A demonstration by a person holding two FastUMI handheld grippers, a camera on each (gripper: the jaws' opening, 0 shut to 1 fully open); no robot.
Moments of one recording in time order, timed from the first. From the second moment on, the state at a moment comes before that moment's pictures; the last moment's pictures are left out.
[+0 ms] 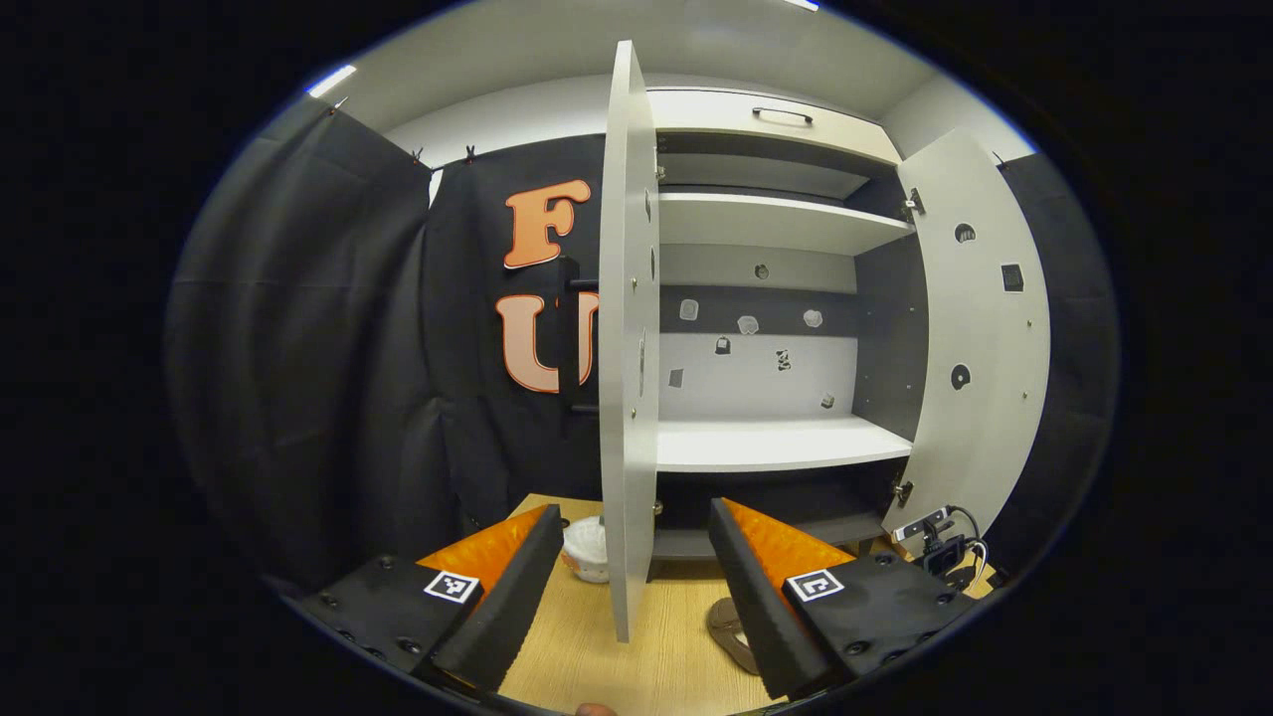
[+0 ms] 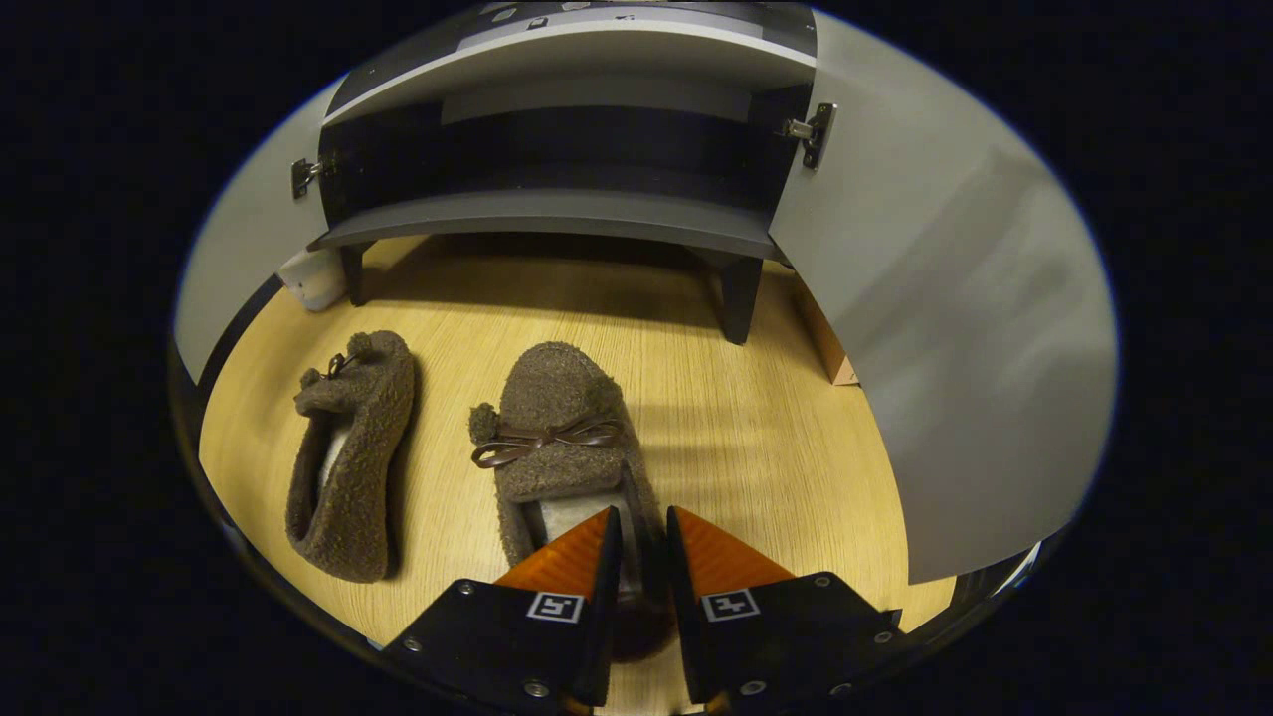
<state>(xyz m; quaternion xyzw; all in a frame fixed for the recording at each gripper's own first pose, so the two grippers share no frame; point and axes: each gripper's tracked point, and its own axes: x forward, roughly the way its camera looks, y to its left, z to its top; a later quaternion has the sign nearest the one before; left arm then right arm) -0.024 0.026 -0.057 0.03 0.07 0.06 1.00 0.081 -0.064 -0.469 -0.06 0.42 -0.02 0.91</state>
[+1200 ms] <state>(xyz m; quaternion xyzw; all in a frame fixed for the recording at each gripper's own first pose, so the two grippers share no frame) -0.035 0.021 -0.058 0.01 0.04 0.03 1.00 0.111 0.018 -0.201 0.05 0.26 0.00 0.96</state>
